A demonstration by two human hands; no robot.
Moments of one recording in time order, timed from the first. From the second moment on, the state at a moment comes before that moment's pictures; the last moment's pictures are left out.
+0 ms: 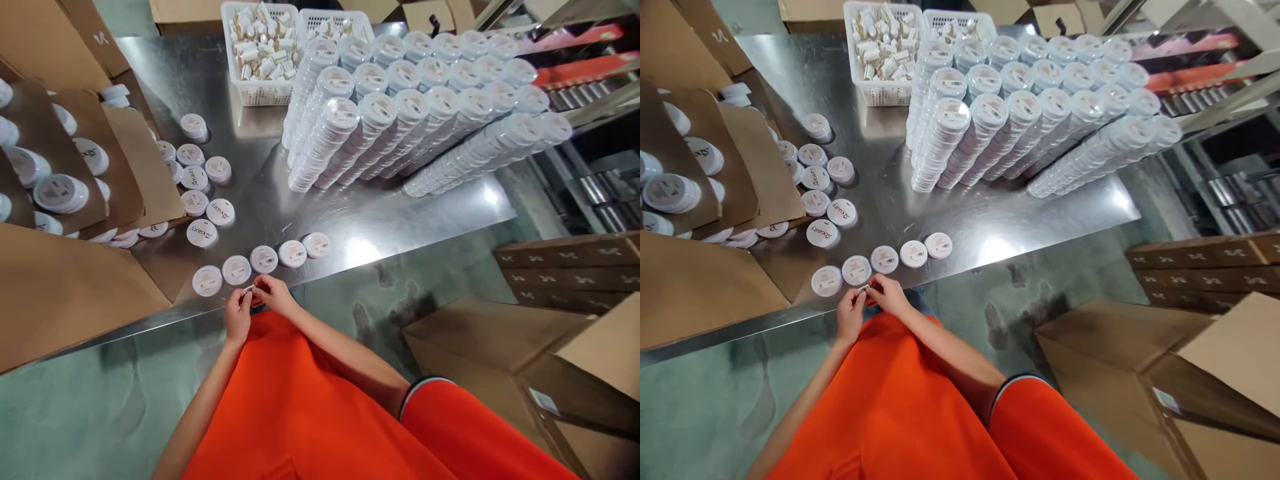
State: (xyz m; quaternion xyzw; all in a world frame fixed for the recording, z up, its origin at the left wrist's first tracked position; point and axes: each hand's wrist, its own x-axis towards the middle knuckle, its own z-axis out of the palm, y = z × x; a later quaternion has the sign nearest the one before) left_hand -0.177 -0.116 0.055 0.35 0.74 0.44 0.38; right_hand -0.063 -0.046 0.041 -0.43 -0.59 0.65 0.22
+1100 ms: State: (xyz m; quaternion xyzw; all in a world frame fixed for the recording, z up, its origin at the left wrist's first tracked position) left_hand -0.216 -0.112 0.021 0.63 0.74 0.07 0.20; right_hand -0.132 -0.010 0.023 -0.63 -0.70 0.32 -0.03
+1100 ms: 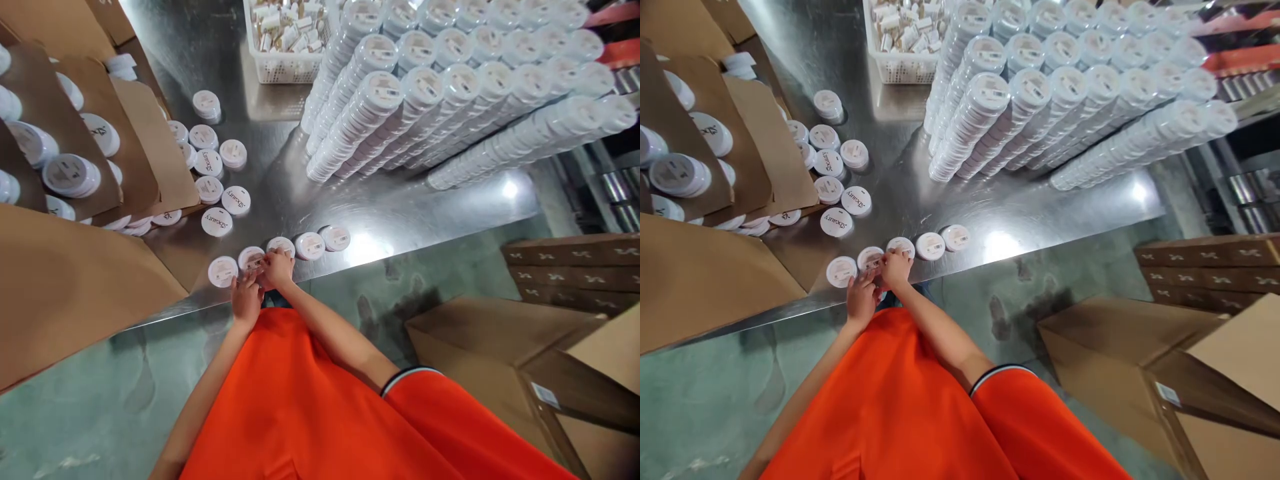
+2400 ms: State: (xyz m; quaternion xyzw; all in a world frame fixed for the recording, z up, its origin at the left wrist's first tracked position) left_hand -0.236 -0.128 0.037 0.34 0.72 0.46 0.39; right_hand -0.113 -0.063 0.022 -0.39 -0.55 0.69 0.24
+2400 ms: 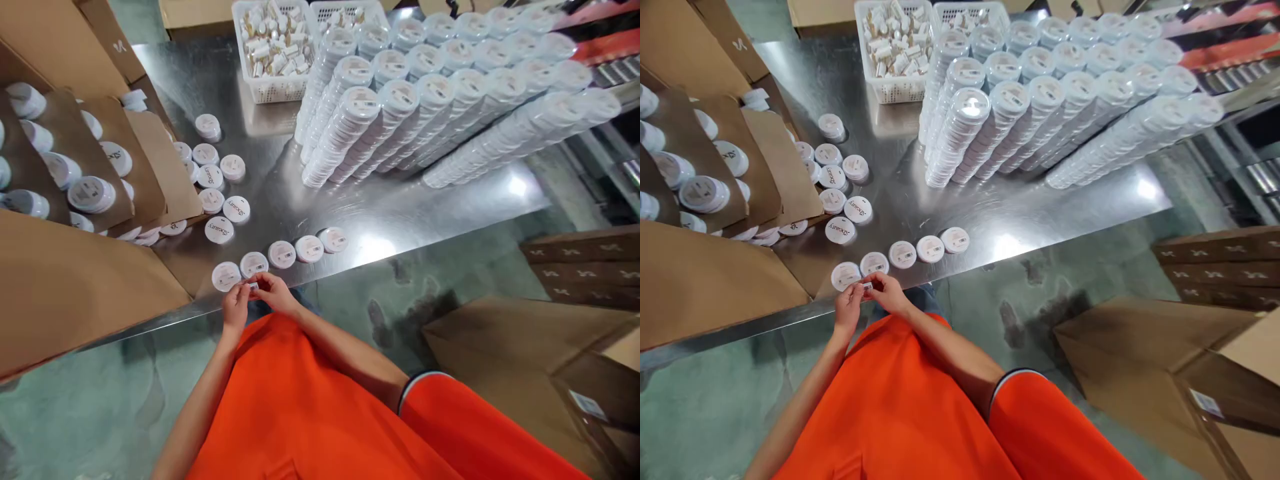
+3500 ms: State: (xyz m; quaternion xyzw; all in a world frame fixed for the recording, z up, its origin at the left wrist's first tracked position) left_hand -0.272 -0.162 0.007 0.60 0.77 0.12 0.16; right_hand -0.194 -0.037 0.036 -0.58 -0.73 0.36 -0.03
